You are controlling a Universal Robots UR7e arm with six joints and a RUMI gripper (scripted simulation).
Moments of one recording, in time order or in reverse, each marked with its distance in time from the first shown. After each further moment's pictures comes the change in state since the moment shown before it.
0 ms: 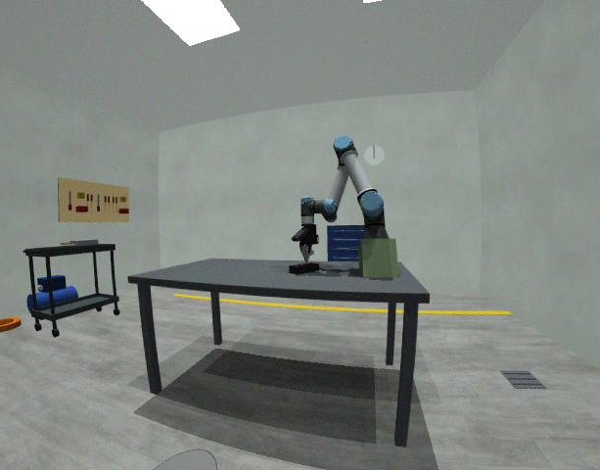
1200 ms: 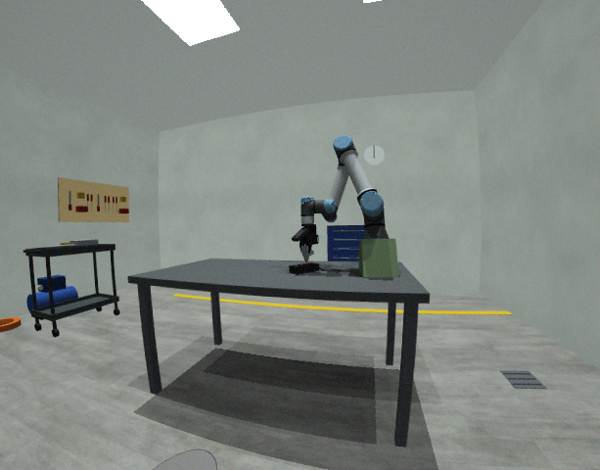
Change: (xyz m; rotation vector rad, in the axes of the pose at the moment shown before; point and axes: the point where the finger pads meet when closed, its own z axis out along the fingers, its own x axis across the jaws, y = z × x) arm 0.000 0.000 0.000 0.000 0.000 0.000
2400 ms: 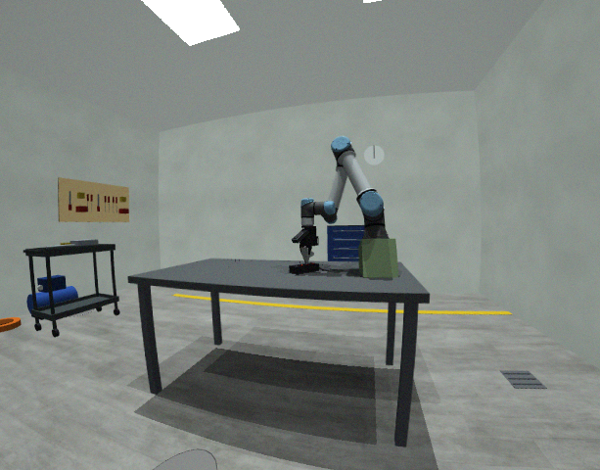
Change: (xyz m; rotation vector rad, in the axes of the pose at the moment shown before) arm 0.000 0.000 0.009 0.000 0.000 0.000
